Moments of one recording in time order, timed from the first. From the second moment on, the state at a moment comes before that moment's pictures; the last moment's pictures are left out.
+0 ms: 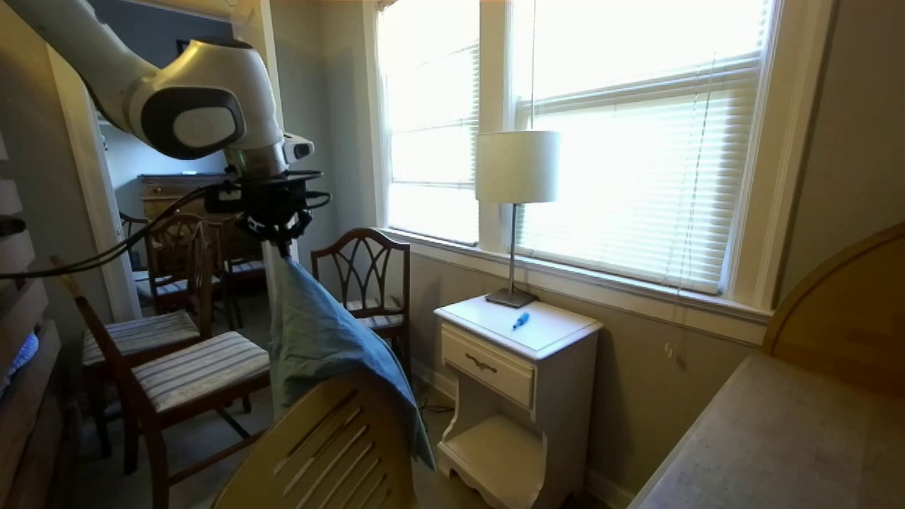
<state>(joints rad) 0.14 0.36 0.39 -2.01 0.24 2.75 -0.86</state>
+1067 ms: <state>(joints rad) 0.17 0.35 0.23 -2.06 0.05 2.48 -0.30</state>
